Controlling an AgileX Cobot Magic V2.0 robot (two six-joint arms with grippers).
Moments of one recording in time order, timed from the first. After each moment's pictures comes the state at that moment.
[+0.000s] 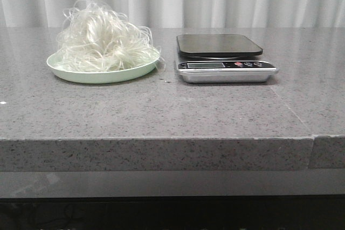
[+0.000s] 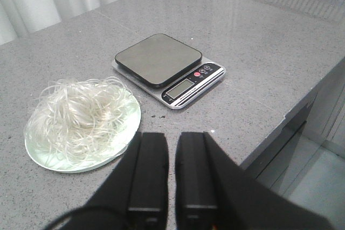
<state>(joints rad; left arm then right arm) -0.69 0.64 -0.89 -0.07 0.68 0.13 0.66 0.60 -0.87 -0.10 0.86 0.08</state>
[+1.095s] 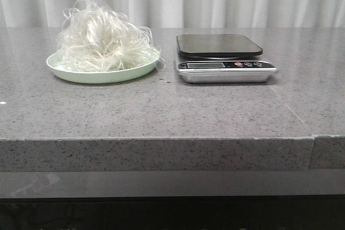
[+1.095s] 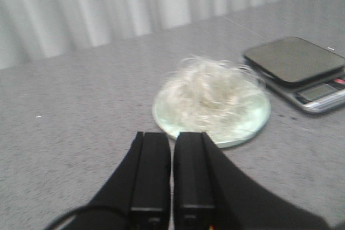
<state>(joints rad) -0.28 0.39 -0.49 -0.01 0.35 0.13 0.66 0.60 -0.87 -0.10 0.86 0.08</state>
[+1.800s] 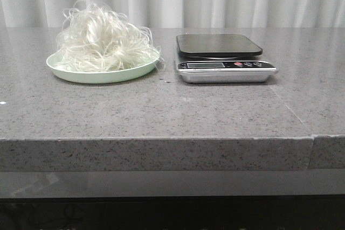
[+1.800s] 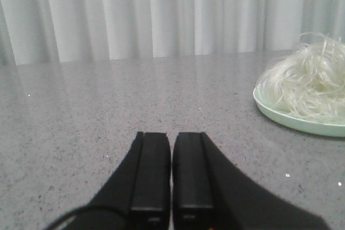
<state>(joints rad) 0.00 0.00 0.00 -0.07 0.03 0.13 0.66 0.60 -0.87 -0.10 0.86 0.08</state>
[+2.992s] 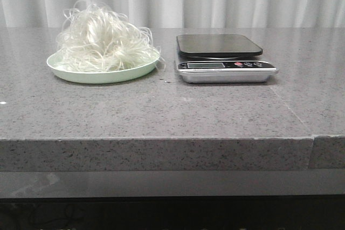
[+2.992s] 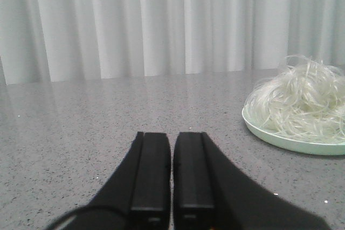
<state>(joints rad) -0.03 0.00 0.00 -0.08 -0.01 0.13 0.66 0.60 -0.87 -0.10 0.86 0.08</state>
